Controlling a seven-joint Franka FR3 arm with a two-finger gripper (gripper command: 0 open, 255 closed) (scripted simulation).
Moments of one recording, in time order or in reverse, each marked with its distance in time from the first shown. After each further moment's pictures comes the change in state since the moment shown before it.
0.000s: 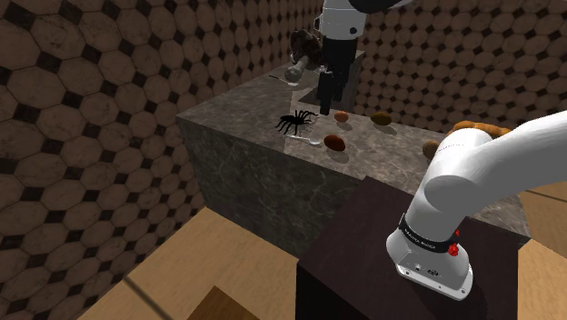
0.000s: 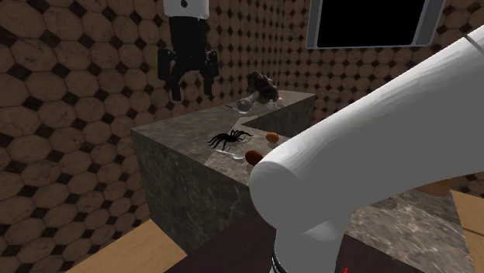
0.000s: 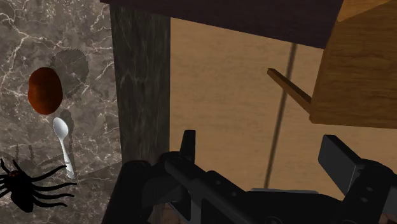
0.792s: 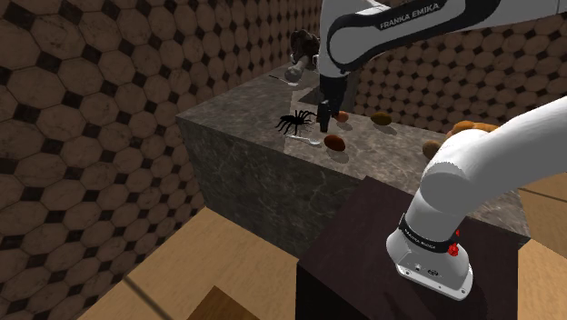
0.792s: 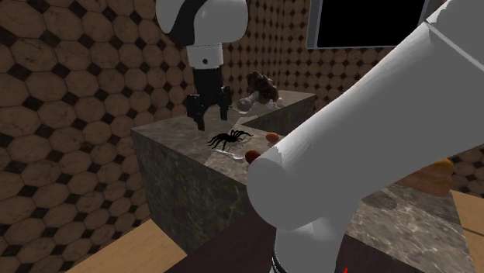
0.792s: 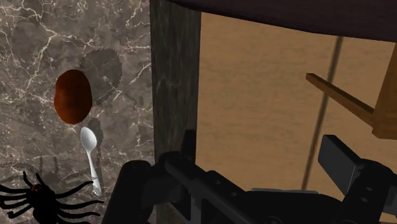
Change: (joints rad) arm -0.085 0.151 -0.069 -0.159 -0.136 0.305 -0.083
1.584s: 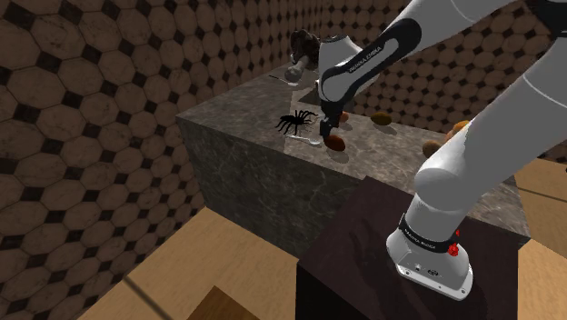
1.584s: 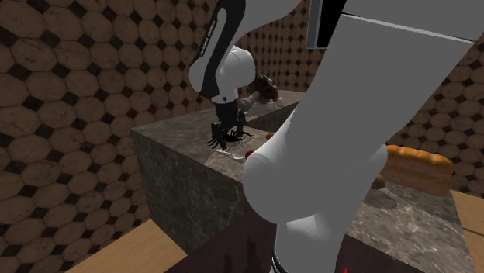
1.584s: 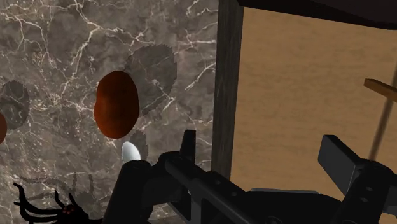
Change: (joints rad) arm -0.135 0.350 -0.090 -0.014 -0.193 0.387 -0.046
